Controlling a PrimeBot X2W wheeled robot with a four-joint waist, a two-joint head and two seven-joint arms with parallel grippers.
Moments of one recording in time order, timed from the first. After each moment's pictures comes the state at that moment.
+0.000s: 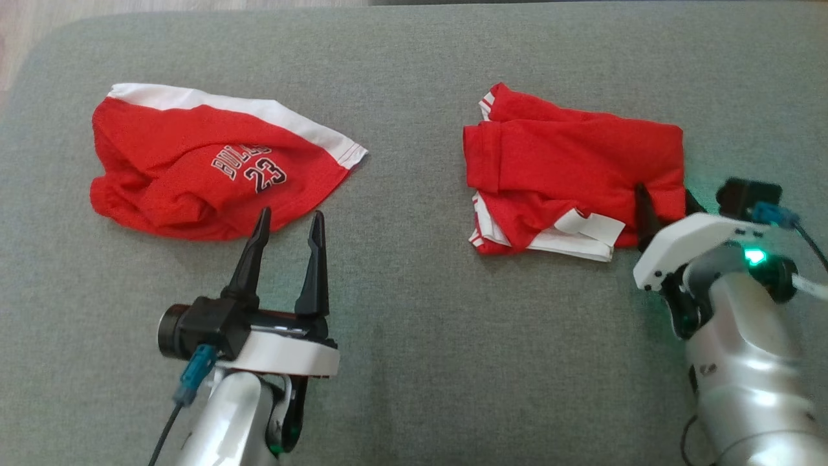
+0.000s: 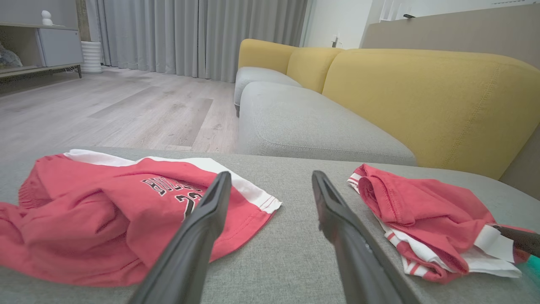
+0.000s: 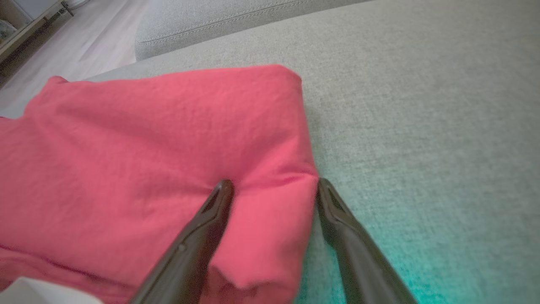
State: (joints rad) left arm -0.23 0.05 -0.30 0.26 -0.27 -0.01 -0.26; right arm -0.59 -0.06 -0.14 0.91 0.11 0.13 0.02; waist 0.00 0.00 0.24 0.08
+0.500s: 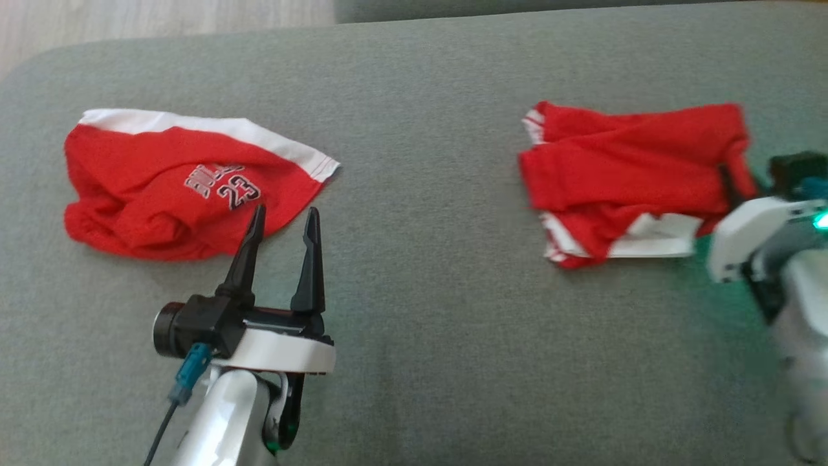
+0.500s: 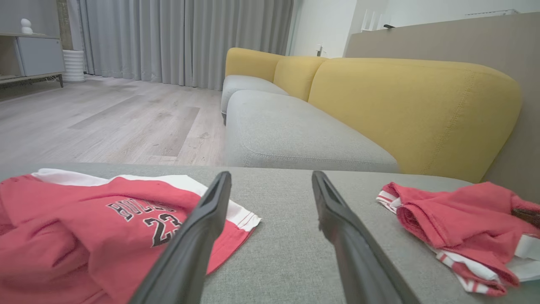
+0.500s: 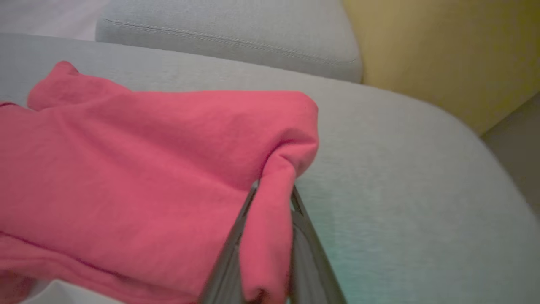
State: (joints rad) left arm -0.23 0.05 -0.29 0.26 -0.27 -0.01 -0.26; right arm -0.63 -0.26 0.05 0.93 0.02 0.13 -0.04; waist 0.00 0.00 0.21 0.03
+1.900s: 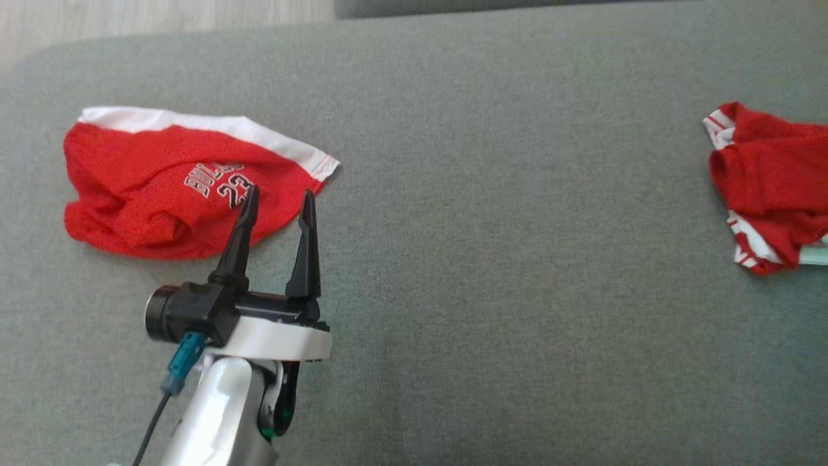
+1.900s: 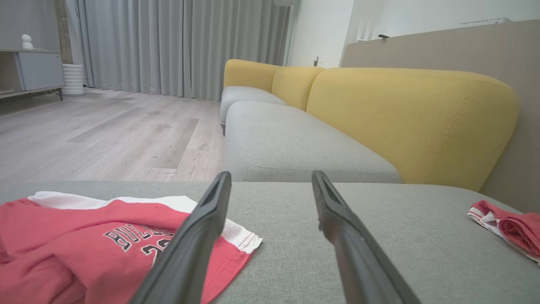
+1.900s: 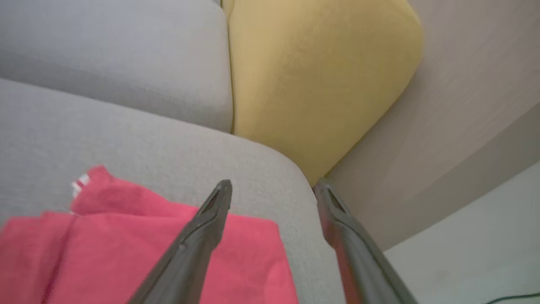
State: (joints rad) left arm -0.26 0.05 -0.27 0.24 -0.26 -0.02 -0.26; right arm -0.62 -0.48 -0.22 0.81 -0.20 0.13 -0.09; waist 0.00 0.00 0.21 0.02
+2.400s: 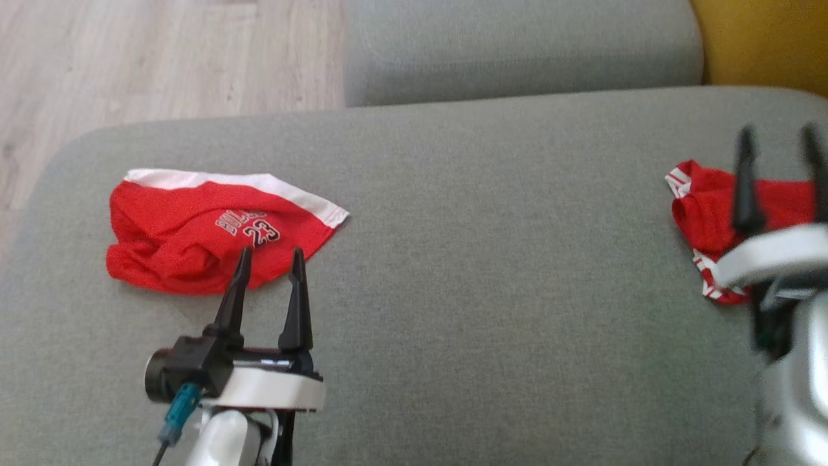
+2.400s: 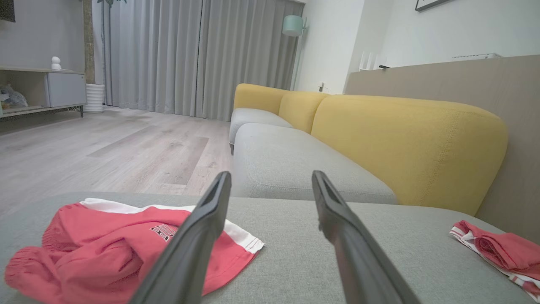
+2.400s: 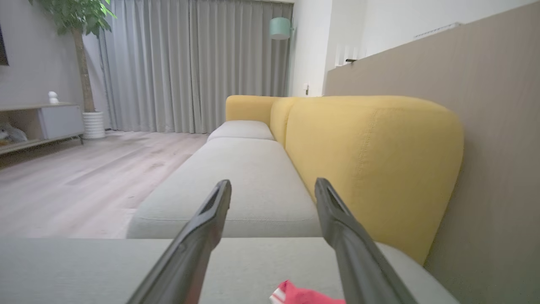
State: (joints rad) left arm -0.13 0.05 -0.25 0.22 -0.28 0.00 -0.26; right arm -0.36 -0.15 -0.18 0.32 0.01 0.13 -0.10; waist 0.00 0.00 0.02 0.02
